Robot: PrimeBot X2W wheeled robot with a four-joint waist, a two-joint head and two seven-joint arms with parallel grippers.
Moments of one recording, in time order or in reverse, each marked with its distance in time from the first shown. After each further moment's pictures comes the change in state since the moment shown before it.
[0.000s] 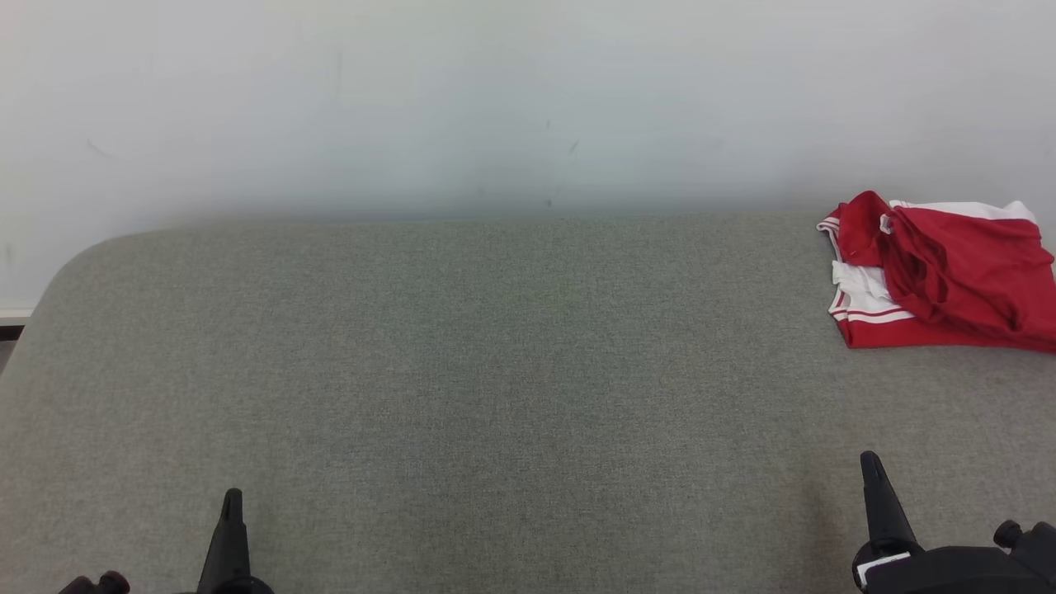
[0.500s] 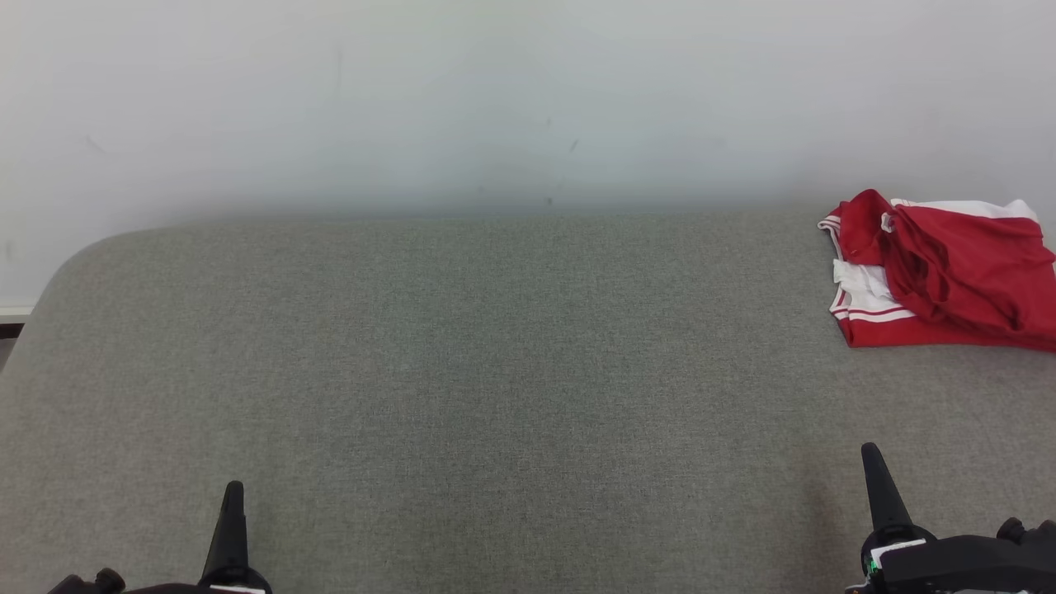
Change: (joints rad) left arm -0.020 -0.003 0.009 0.006 -0.155 0.000 0.040; right arm -0.020 0.011 -0.021 0.002 0.143 0.000 0.039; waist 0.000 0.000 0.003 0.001
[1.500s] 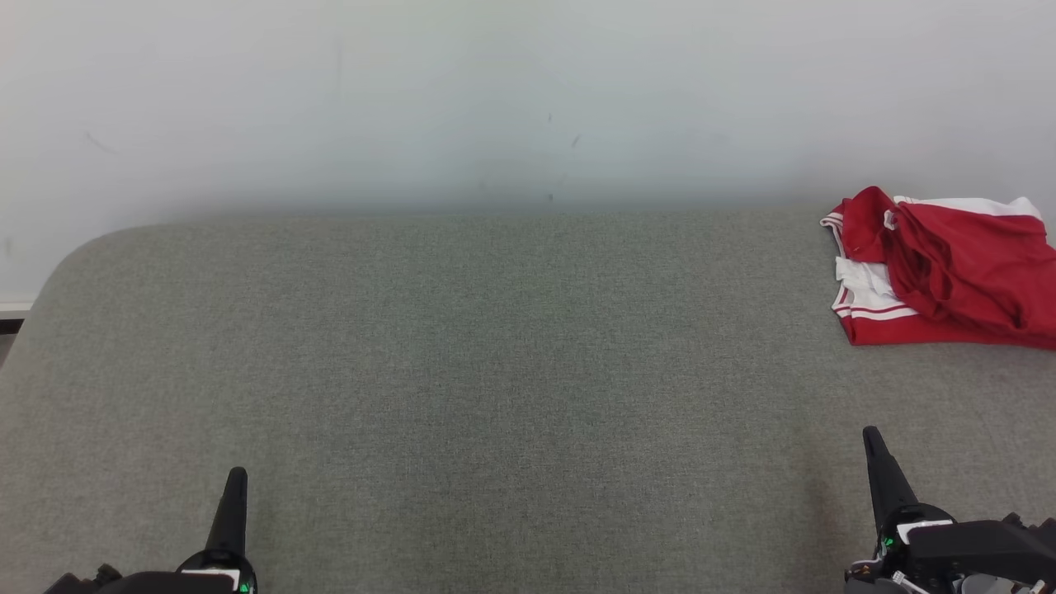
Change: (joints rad) left arm -0.034 -0.004 0.017 0.012 -0.269 0.000 0.072; right arm -0.037 0.019 -0.040 0.004 0.244 0.000 0.072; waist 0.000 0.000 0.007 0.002
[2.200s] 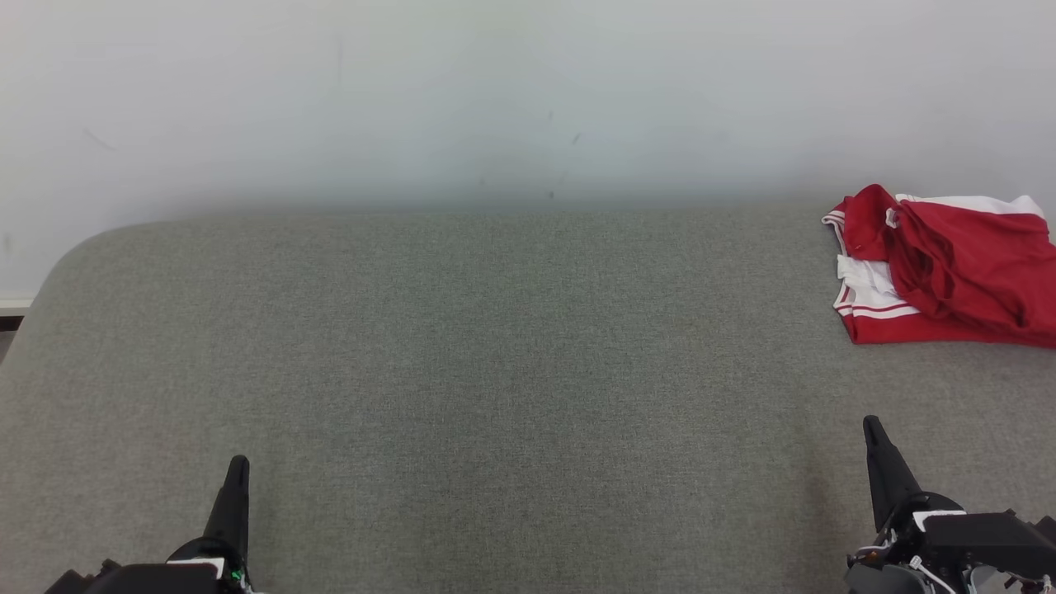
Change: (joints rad) left arm -0.024 -0.003 0.010 0.006 -0.164 0.000 0.041; right arm -0.023 0.012 -0.024 0.002 0.144 0.000 0.042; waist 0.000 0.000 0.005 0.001
